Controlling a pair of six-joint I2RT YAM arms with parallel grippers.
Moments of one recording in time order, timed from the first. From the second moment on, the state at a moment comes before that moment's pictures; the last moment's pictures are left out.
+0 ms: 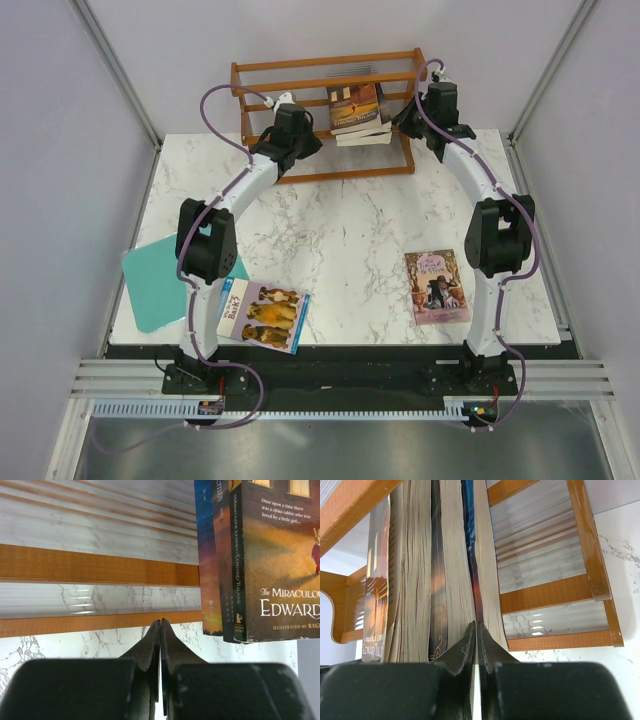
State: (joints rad) left arm -0.42 2.18 1.93 -0.22 -0.10 -0.69; right arm 0.16 2.15 1.97 -0.22 -0.16 0.62
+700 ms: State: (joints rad) left arm -0.42 2.18 1.99 -0.14 -0.03 -0.70; right arm 0.16 2.15 1.97 -0.22 -0.16 0.62
